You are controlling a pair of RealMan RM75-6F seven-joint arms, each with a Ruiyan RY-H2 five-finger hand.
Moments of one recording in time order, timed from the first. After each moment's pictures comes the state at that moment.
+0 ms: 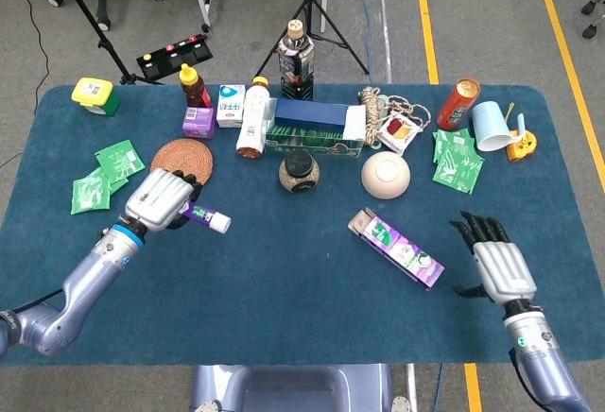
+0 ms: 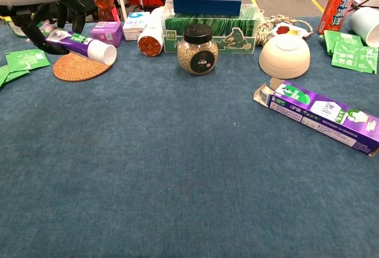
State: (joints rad) left arm -0.78 -1.16 -0.15 -1.69 1.16 0.90 0.47; right arm 0.32 -1.05 0.14 -1.96 -1.16 1.13 -0.33
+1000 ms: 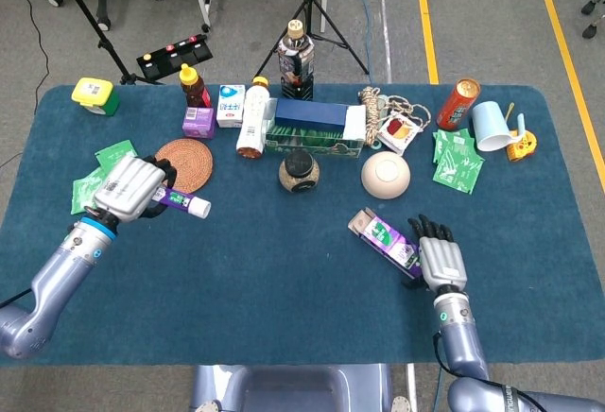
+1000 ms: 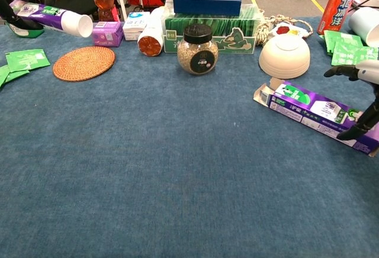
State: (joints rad) left arm -0.75 -1.05 -0.15 -1.71 1.18 0.94 0.36; right arm 0.53 -1.44 0.20 -1.90 -0.64 1.28 -0.69
